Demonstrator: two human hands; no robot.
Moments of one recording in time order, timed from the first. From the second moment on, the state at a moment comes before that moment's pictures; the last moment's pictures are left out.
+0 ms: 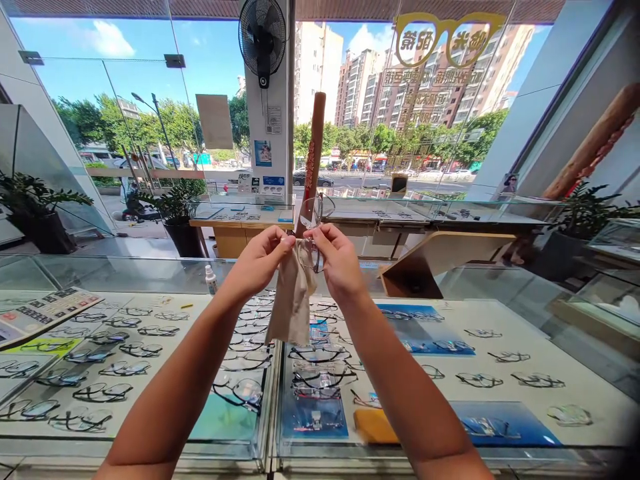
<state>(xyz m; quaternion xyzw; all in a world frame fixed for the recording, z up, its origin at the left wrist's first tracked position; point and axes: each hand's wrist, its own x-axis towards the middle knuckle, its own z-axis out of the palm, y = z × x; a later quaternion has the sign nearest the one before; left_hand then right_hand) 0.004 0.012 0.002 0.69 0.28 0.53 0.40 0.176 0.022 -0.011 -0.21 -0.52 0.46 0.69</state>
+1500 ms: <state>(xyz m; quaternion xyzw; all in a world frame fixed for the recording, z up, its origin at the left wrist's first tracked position) 0.036 0.005 -0.014 0.66 0.18 0.53 0.50 0.168 0.010 -0.008 -0.12 -0.48 0.52 0.70</state>
